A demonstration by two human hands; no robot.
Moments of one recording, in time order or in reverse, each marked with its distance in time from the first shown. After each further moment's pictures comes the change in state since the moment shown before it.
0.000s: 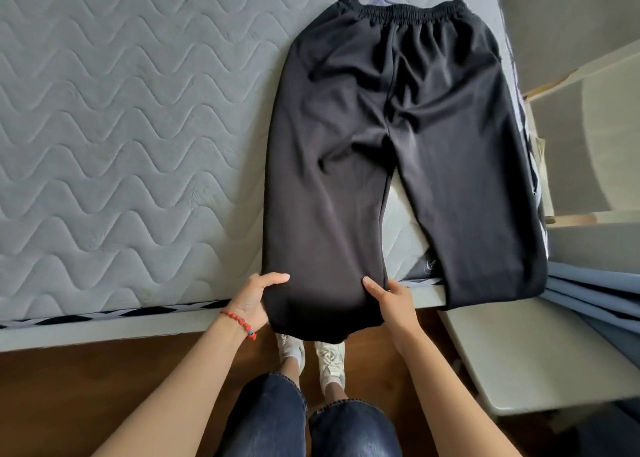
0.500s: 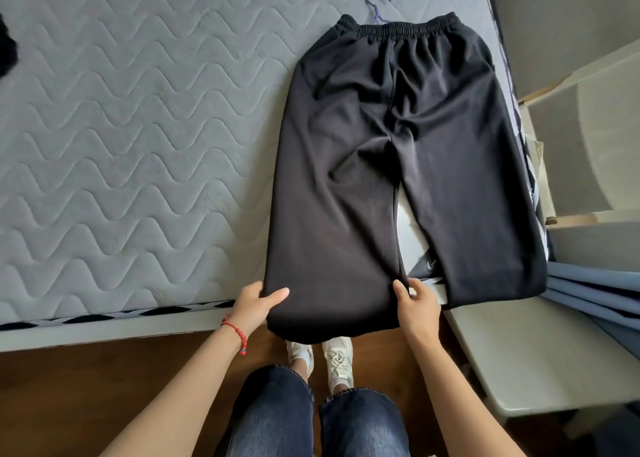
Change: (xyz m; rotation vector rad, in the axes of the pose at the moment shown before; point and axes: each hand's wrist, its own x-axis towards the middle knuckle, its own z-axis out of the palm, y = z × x) left_hand -0.023 -0.006 -0.021 0.744 0.213 0.214; right_hand -0.008 0.009 -0.024 -0.368 0.344 -0.126
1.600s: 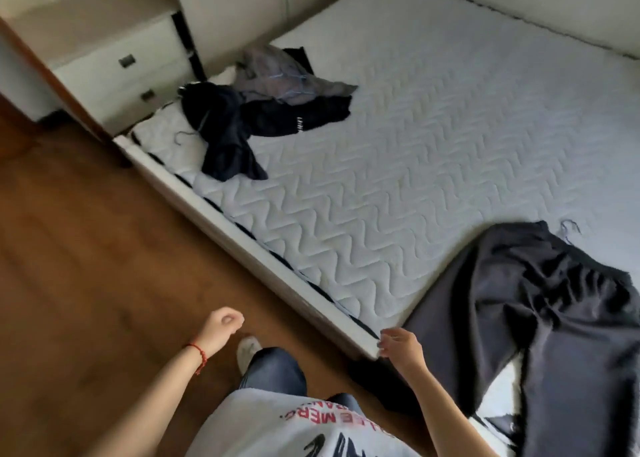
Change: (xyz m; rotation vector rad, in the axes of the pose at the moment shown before) left_hand -0.239 -0.176 -0.226 -0.321 0.553 -0.018; right_hand -0.205 -0.110 0.101 -0.430 -0.602 -0.399
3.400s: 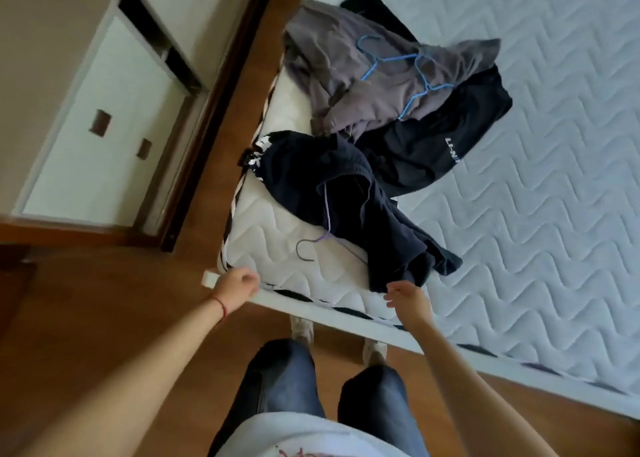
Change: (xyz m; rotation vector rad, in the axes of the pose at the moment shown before) left_hand 0.598 0.167 -0.538 0.508 -0.309 -0.068; right_hand 0.207 -0.552 0.500 0.166 0.084 0.283
